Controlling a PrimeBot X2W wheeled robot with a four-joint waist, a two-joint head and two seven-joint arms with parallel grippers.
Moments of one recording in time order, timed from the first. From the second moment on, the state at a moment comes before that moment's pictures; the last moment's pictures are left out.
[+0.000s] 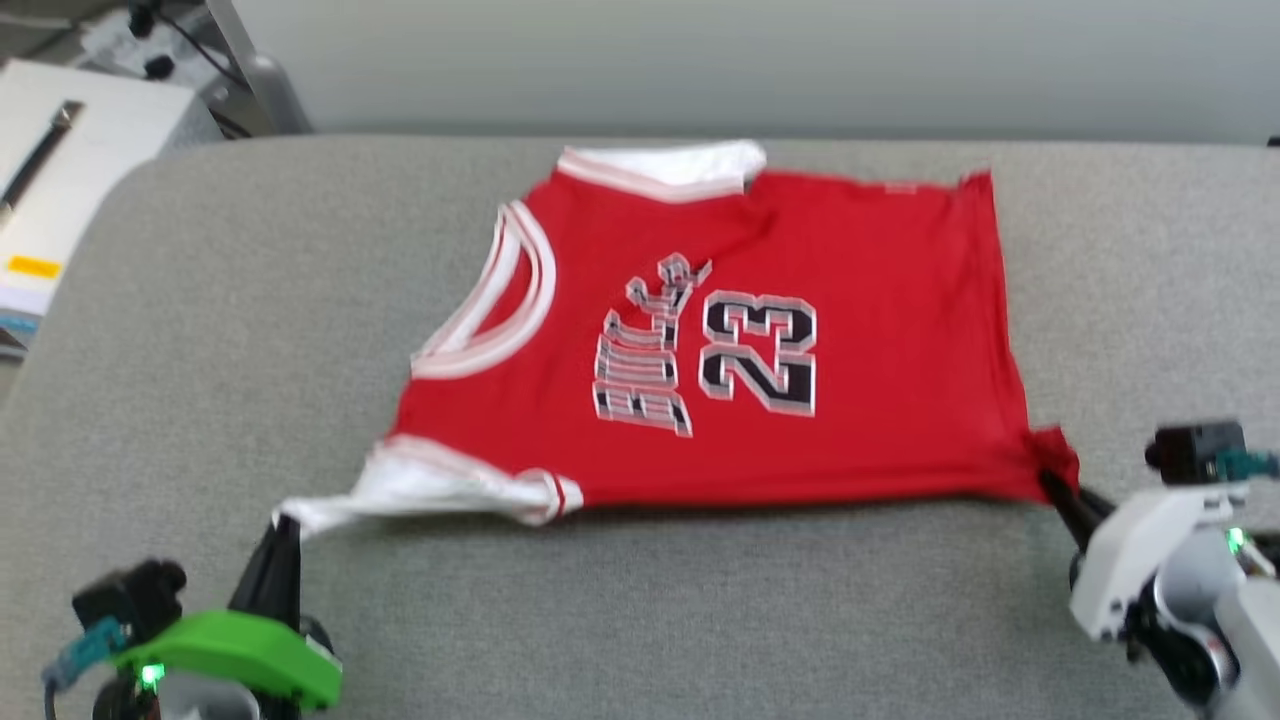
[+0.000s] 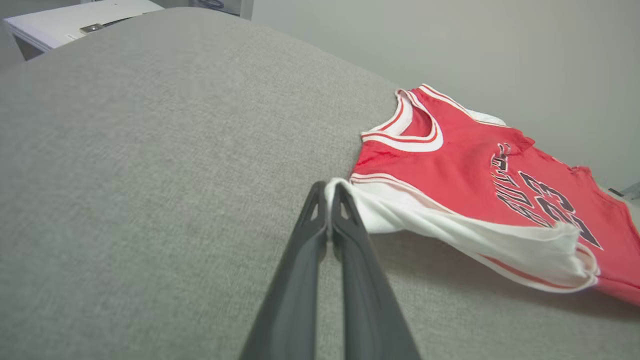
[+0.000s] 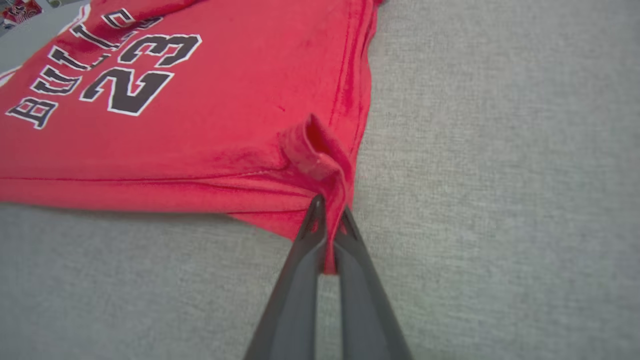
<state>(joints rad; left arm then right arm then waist) -0.06 0.37 -0.16 0.30 -0.80 -0.02 -0.23 -0.32 -0.44 0.35 0.50 0.68 0.13 0.10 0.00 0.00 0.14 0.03</state>
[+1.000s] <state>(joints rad) -0.16 0.35 -0.27 0.16 -0.77 0.02 -0.06 0.00 -0.22 -0.05 0.06 0.39 0.13 0.45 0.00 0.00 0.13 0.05</state>
